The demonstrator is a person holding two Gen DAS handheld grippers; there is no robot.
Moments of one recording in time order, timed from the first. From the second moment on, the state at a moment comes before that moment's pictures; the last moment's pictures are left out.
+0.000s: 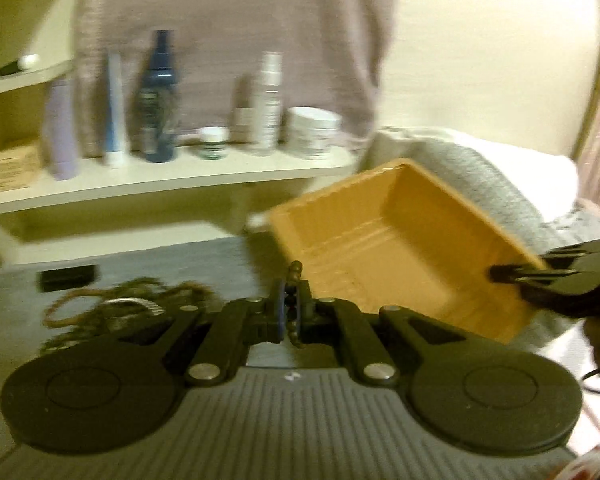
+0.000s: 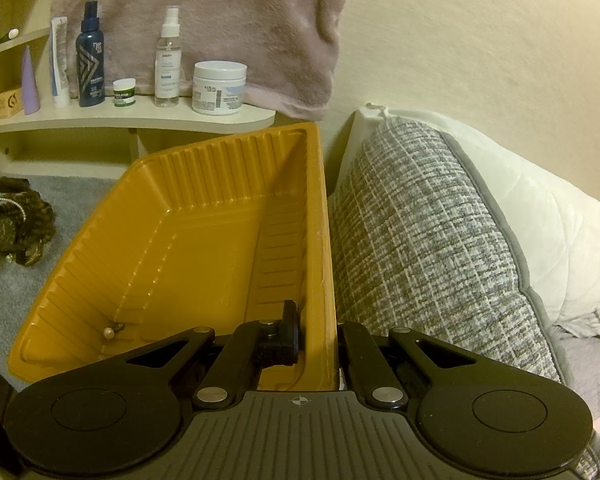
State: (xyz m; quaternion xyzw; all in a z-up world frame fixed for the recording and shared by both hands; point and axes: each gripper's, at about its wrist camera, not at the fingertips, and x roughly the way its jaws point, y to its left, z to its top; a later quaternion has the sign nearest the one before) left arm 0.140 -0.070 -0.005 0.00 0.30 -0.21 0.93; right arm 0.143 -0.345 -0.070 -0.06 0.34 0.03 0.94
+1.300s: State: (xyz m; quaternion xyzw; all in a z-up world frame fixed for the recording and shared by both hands) left arm 0.143 -0.036 -0.078 0.07 0.34 -0.08 0.94; right arm 0.143 -0.346 -0.071 -0.05 0.34 0.02 0.94
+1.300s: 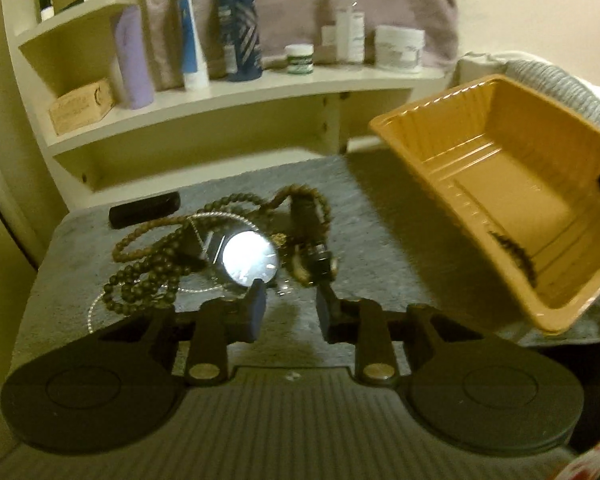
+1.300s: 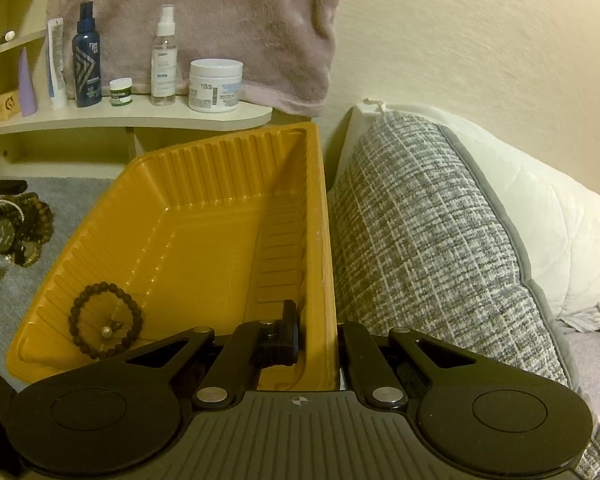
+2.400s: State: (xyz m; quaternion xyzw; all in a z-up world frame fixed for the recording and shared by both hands) left arm 0.140 -0.059 -0.067 0.09 0.31 -0.13 0.94; right arm 0.146 -0.348 -0.072 -0.05 0.34 0.02 0.94
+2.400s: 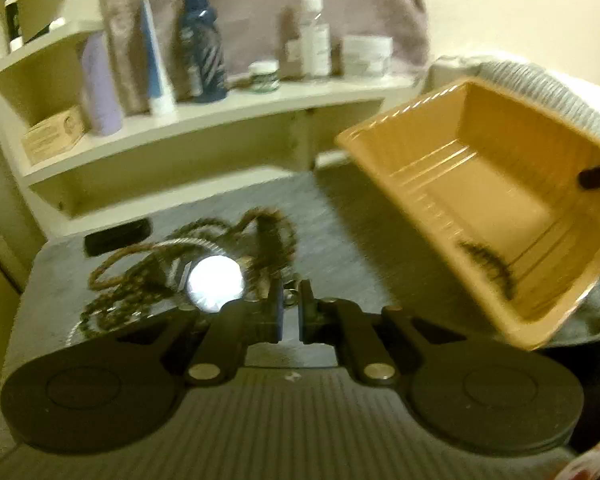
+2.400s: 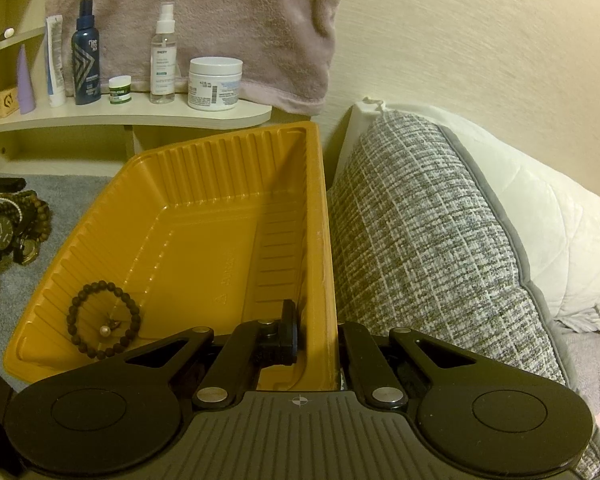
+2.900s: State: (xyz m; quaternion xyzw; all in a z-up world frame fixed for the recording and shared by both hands) left arm 0.119 -0.128 -0.045 0.07 0.29 -0.24 0.92; right arm 0.144 -0.346 -0.071 -0.05 0.34 0.02 0.94
